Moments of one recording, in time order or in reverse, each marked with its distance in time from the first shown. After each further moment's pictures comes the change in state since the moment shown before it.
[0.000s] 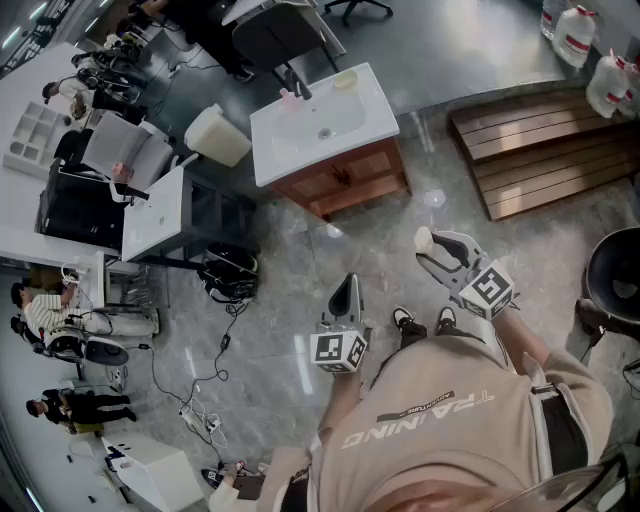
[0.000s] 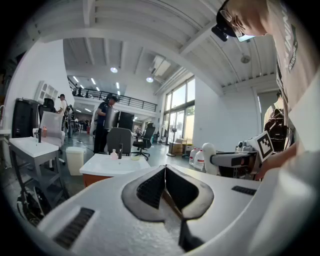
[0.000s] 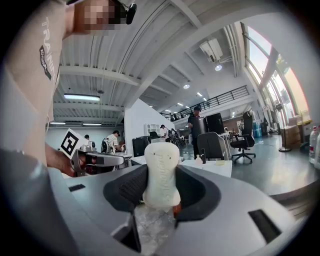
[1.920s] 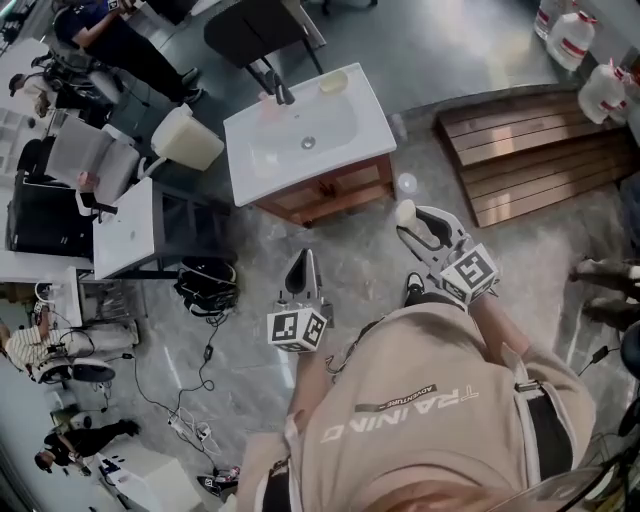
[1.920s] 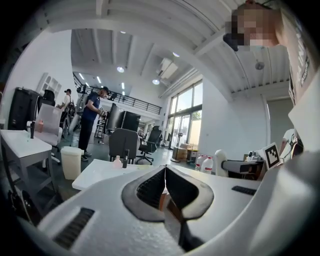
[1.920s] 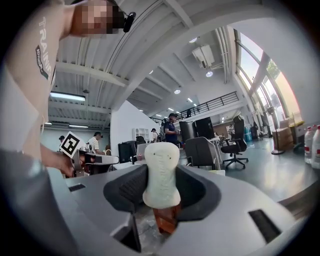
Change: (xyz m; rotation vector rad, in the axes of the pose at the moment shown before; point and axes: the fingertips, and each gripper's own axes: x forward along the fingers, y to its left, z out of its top) left arm 0.133 0.154 0.058 -0.044 -0.024 0.019; right arm 0.140 -0.116 0.035 0.038 -0.072 -0.106
